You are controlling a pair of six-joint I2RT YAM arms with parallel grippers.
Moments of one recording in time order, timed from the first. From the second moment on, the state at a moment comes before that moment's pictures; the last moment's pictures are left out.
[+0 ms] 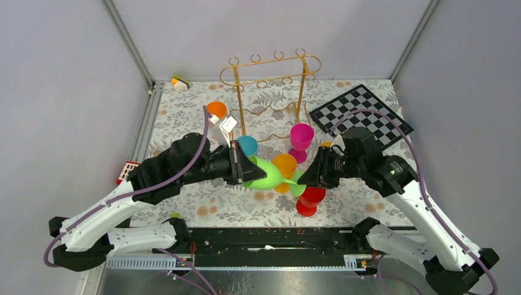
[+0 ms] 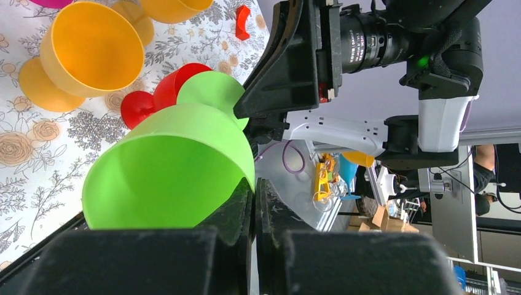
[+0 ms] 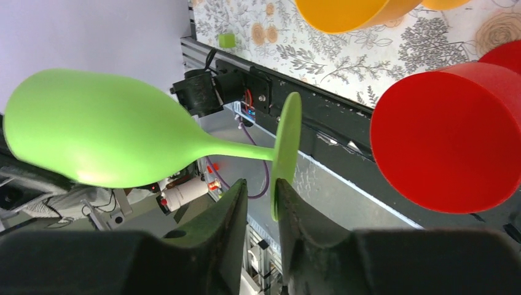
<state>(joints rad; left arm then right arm) -1.06 0.93 1.26 -0.68 0.11 -0.95 0.60 0.89 1.07 -0.92 -0.51 0.94</state>
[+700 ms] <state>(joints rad) -1.06 0.92 1.25 -0.68 0.11 -0.99 0.64 0.95 1.05 -0.90 -0.48 0.92</state>
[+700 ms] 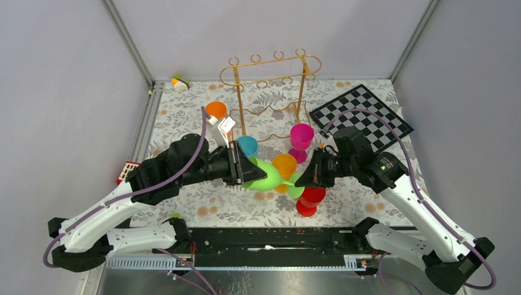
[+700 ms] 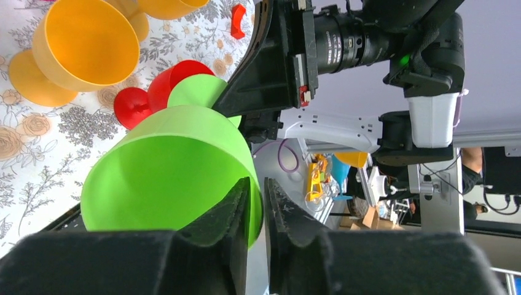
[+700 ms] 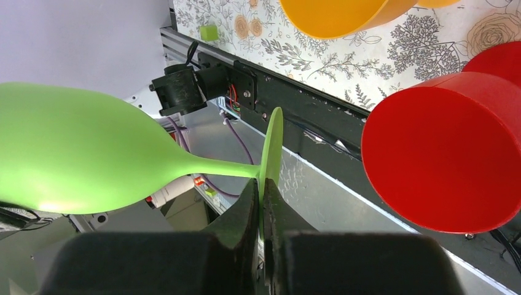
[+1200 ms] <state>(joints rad) -1.06 0.91 1.32 -0.82 0.02 -0.88 0.64 0.94 1.24 -1.05 -0.30 0.78</state>
